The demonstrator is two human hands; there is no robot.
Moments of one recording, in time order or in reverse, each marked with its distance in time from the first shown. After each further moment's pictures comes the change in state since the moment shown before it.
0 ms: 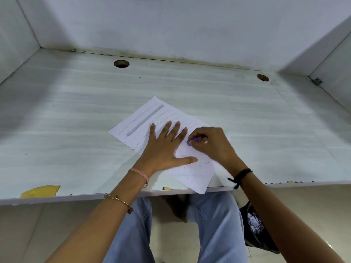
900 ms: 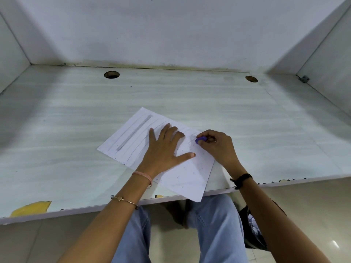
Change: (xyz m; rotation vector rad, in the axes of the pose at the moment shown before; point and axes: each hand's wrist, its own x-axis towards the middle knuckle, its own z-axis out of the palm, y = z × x) left_hand 0.022 0.017 -0.004 -0.046 0.147 0.000; right_hand -0.008 0.039 -0.013 0.237 0.224 0.229
